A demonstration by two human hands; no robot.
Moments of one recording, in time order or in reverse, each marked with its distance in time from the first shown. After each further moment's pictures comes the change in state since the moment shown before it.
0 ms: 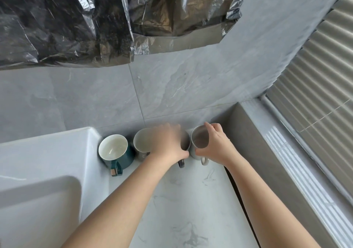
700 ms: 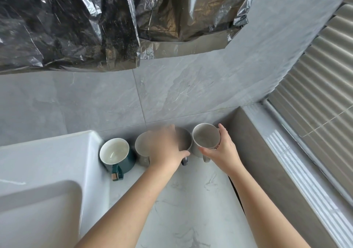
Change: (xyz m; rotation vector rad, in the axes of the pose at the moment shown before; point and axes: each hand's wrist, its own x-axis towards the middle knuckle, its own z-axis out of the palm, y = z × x) left_hand -0.006 -0.004 0.009 -0.029 0.195 -0.124; right_hand -0.003 0.019 0.014 0.394 0.207 0.066
